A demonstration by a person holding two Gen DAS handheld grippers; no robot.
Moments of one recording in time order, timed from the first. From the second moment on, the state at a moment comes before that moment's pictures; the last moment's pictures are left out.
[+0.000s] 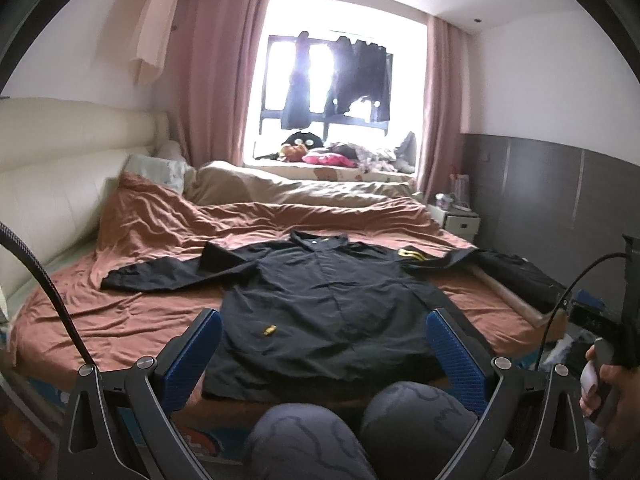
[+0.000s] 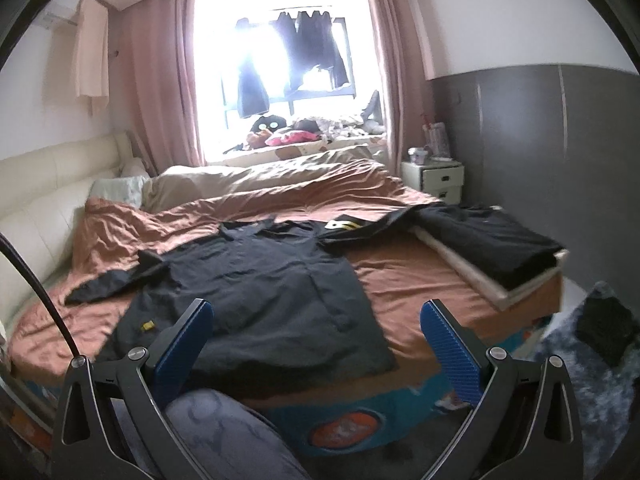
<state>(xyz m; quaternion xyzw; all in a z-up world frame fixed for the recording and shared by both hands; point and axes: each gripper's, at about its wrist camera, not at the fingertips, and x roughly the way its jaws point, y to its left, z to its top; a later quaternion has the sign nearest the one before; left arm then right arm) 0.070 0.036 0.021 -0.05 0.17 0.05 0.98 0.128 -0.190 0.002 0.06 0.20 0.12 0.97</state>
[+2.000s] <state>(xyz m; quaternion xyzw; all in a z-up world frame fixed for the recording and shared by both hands) 0.361 0.501 -0.132 -0.30 0.34 0.31 0.83 0.581 0.114 -0.063 0.17 0.43 0.30 0.84</state>
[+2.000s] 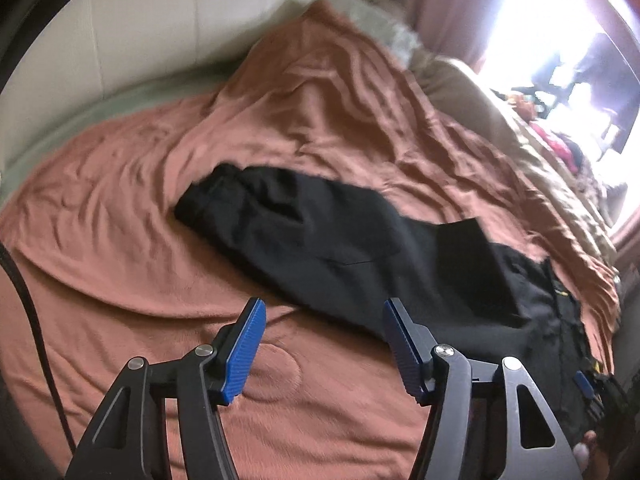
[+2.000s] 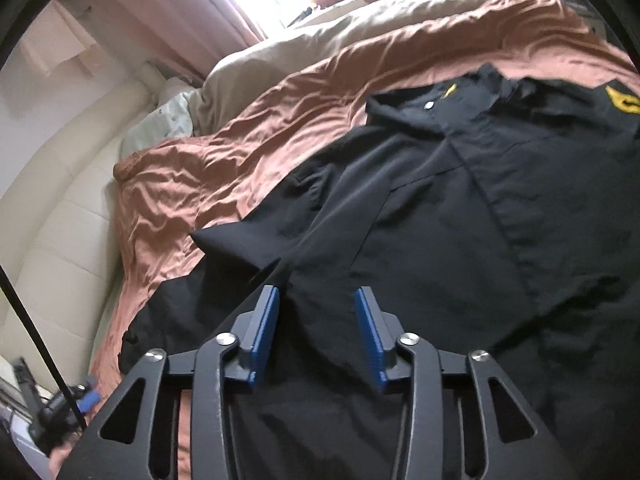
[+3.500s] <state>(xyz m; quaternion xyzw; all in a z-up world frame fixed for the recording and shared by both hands) 0.451 0.444 0.042 -0.26 0.19 0.19 0.93 0.621 0.086 -0.073 0.27 0.46 0.31 0.79</state>
